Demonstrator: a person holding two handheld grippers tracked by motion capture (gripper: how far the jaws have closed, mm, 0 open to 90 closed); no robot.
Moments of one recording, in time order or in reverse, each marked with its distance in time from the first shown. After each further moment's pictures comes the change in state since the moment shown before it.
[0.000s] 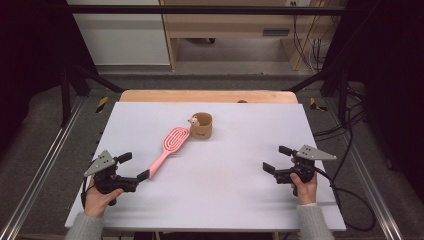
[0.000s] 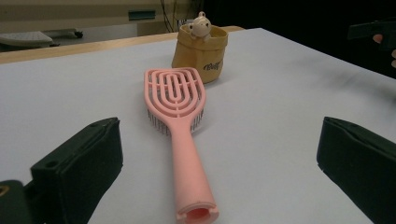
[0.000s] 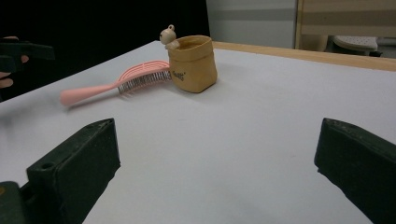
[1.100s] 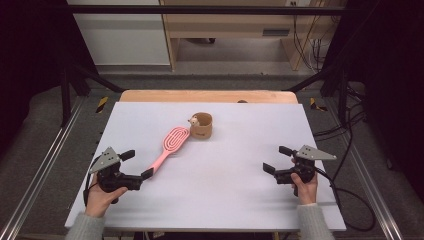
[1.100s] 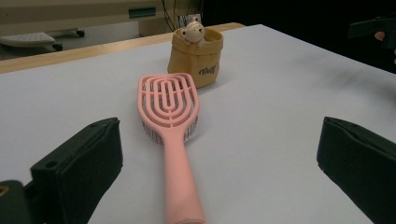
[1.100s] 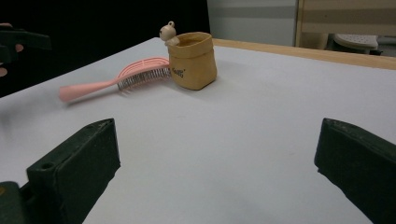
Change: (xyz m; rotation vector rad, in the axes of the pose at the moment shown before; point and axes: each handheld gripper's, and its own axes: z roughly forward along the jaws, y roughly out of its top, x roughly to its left) left arm -0.012 0.017 0.005 0.028 0.014 0.025; right arm 0.000 0.000 0.000 0.013 -0.001 -0.008
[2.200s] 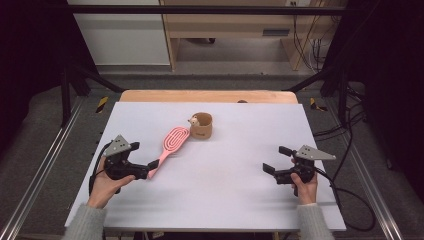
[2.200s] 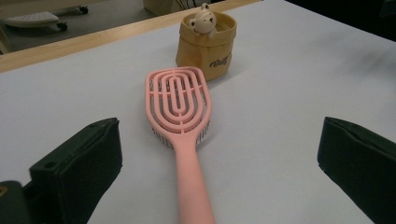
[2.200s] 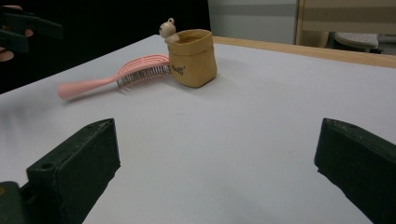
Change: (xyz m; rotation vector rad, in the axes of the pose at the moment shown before) left arm 0.005 0.030 0.025 0.139 0.039 0.033; right arm 0.000 -0.001 0.001 0.008 -0.001 -0.006
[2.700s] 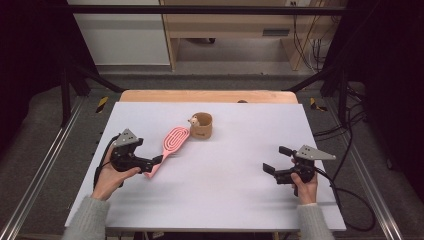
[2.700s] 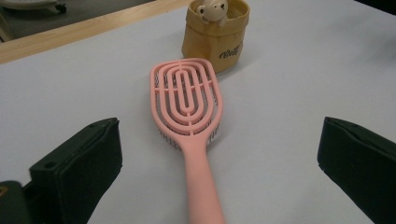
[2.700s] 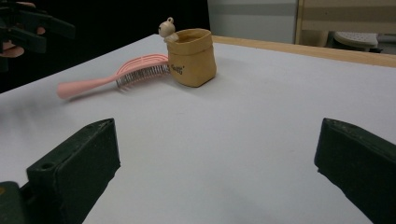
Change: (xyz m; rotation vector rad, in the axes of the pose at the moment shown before) left arm 0.007 0.012 0.020 0.083 0.018 -0.001; right arm 0.000 0.000 0.000 0.002 0.000 0.001
